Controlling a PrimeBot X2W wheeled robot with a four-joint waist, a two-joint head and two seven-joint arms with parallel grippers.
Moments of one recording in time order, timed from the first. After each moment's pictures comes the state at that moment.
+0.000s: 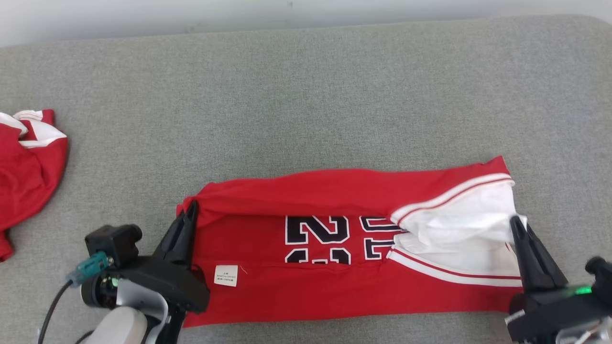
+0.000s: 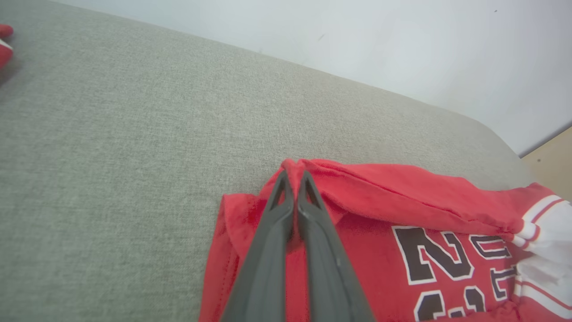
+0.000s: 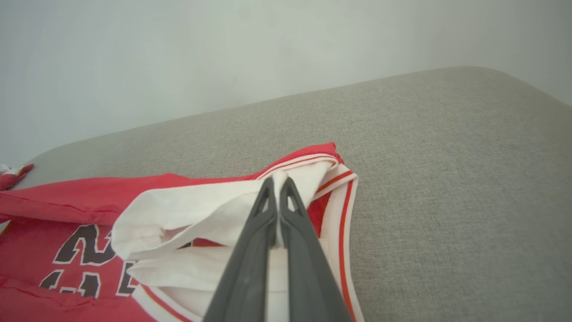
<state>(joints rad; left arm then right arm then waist) -0.36 0.33 -0.43 0.21 -0.75 0.10 -0.13 -0.06 -0.33 0.10 0.05 0.52 0.13 -0.14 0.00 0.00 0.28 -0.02</state>
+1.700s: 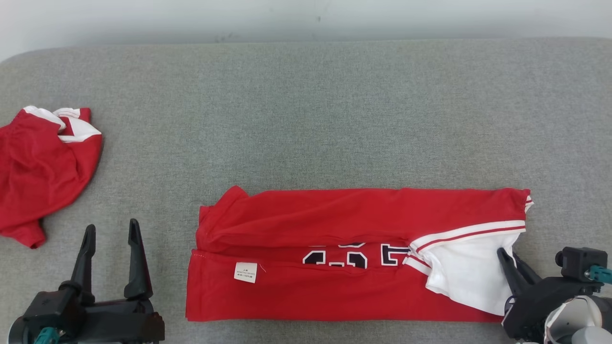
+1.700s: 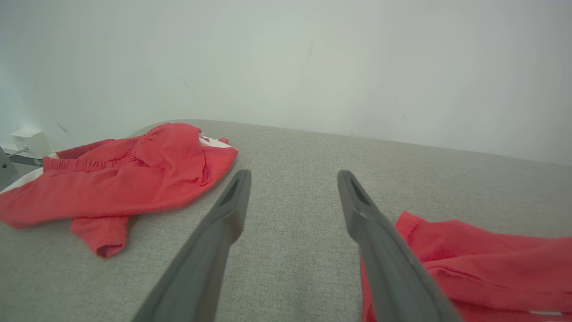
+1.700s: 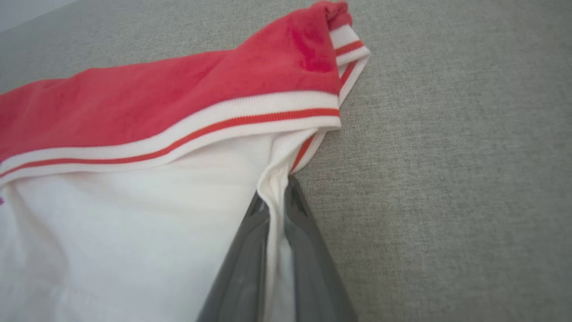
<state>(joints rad) -0.09 0.07 0.09 0.07 -0.18 -0.04 -0.26 -0.16 -0.31 0.07 0.36 0.49 0.13 0.13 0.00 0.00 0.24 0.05</state>
